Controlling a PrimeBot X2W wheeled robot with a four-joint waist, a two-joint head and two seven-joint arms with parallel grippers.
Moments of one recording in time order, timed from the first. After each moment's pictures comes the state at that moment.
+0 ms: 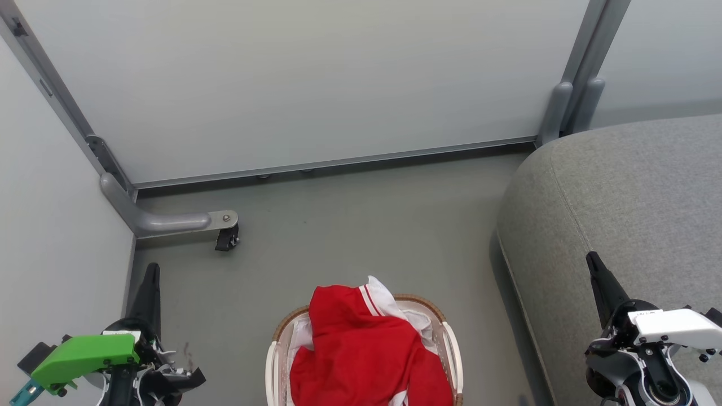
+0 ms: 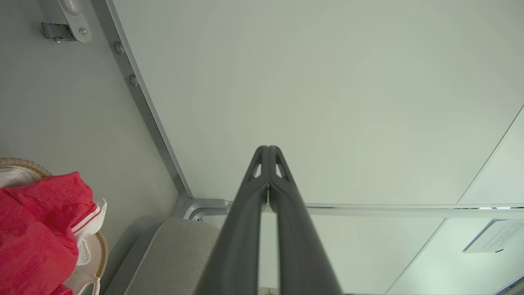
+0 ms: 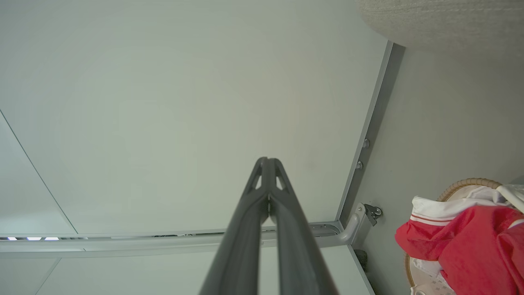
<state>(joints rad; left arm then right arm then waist) -0.10 0.05 0.11 0.24 -1.61 -0.13 0.11 -0.11 -0.05 -0.11 0.25 1.61 0.13 0.11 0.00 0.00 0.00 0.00</state>
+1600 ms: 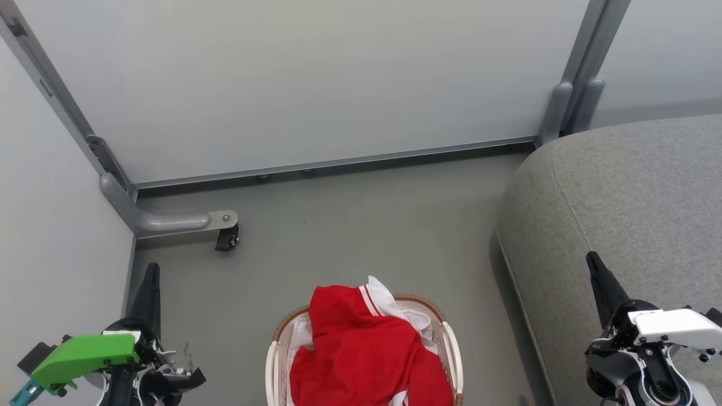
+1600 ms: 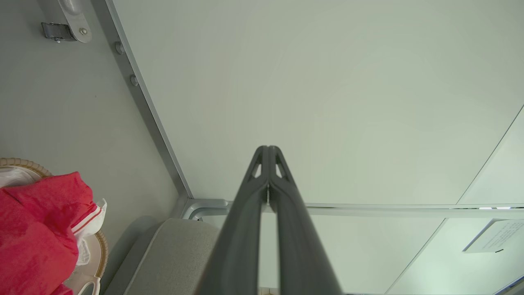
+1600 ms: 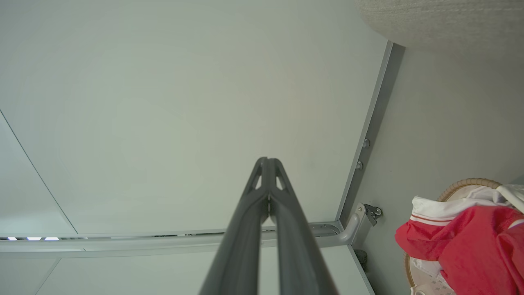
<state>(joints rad) -0.10 0.05 0.11 0.24 -1.61 -0.13 0.11 -0.11 -0.05 -0.11 0.25 1.61 0.13 0.11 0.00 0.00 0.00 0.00</state>
